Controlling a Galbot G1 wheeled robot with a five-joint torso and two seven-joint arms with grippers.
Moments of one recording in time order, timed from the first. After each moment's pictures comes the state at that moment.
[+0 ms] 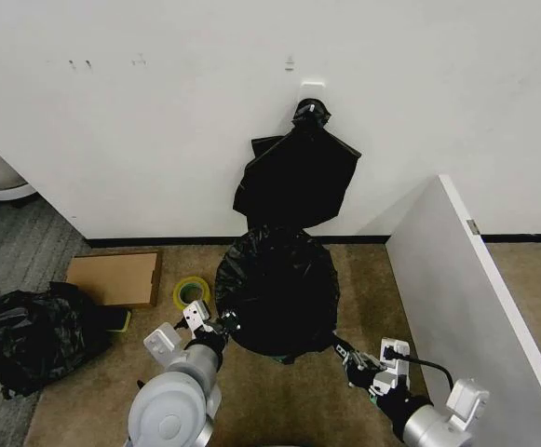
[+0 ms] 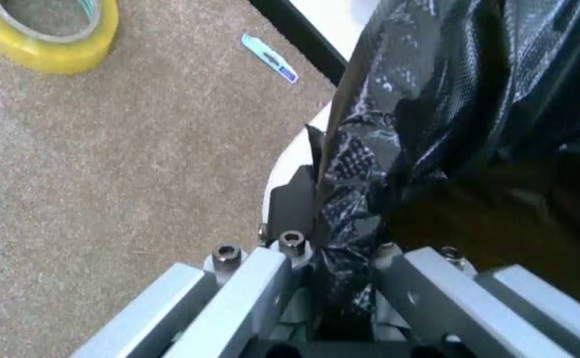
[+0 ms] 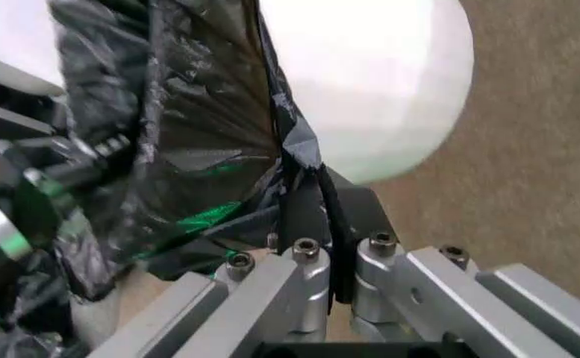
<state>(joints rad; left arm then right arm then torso) 1.22 -1.16 -0.12 -2.28 -1.26 0.20 -0.85 -1.73 1.14 0.45 2.46 0.94 -0.46 0.21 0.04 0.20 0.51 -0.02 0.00</state>
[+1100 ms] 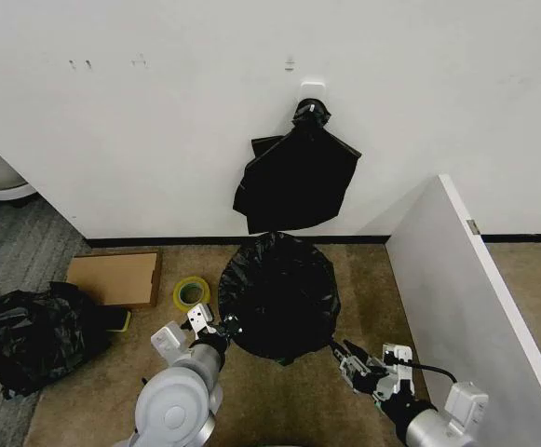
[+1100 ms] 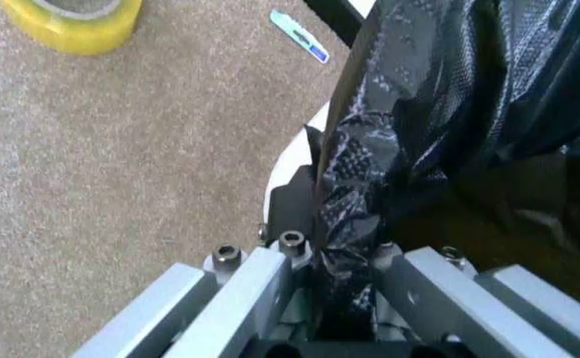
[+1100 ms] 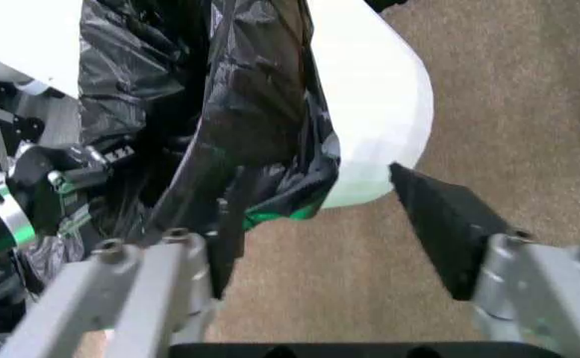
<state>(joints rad) 1.19 -1.16 -0.11 -2.21 -1.27 0.23 -0.87 -1.79 1.11 0.48 2.50 0.87 -0.44 0.23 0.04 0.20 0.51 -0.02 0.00</state>
